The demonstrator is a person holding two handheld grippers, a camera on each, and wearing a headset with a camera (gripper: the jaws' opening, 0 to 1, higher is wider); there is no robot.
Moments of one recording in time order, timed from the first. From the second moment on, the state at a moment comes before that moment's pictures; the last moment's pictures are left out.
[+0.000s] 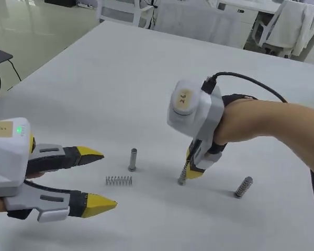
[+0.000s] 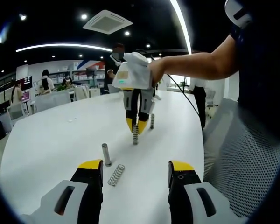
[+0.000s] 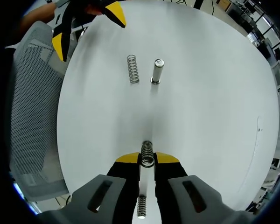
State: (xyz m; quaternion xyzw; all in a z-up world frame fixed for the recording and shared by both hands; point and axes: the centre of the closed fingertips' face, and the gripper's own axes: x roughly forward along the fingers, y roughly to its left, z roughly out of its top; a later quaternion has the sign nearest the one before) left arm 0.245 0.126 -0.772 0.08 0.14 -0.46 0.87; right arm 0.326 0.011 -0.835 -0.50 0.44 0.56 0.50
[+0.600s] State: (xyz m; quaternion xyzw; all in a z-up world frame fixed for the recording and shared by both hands) left arm 0.246 0.126 -0.770 0.08 0.14 -0.46 0.87; right arm 0.325 0.008 -0.845 -0.49 0.45 0.56 0.50
